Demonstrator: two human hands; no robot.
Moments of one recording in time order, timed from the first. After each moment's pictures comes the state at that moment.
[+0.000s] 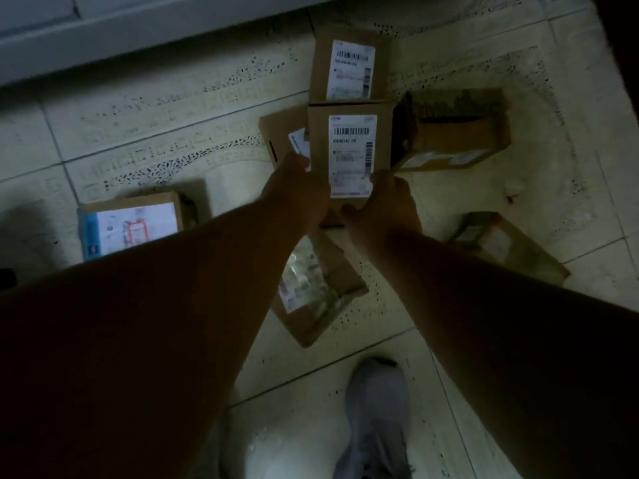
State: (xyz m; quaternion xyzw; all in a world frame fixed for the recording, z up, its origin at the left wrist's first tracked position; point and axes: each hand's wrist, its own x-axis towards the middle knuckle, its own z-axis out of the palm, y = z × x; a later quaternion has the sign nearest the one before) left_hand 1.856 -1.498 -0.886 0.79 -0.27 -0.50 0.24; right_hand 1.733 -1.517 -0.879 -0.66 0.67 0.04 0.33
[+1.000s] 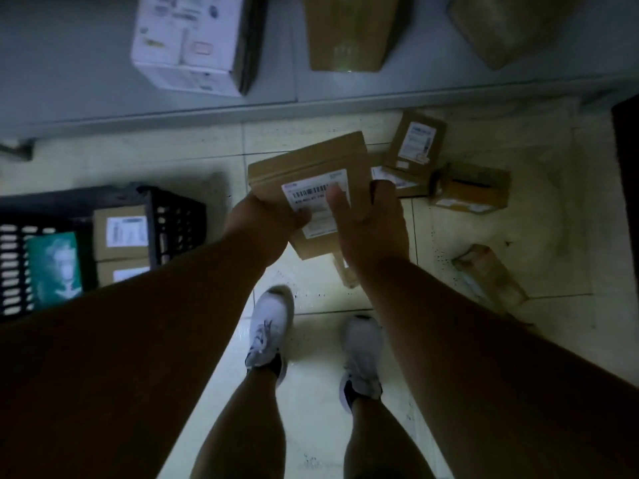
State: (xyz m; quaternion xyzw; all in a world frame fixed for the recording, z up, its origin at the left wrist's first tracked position) left_hand 1.930 -1.318 -0.580 0.81 -0.06 -0.46 0.35; right_hand 1.809 -1.398 -0.597 -0.70 0.56 -0.06 0.45
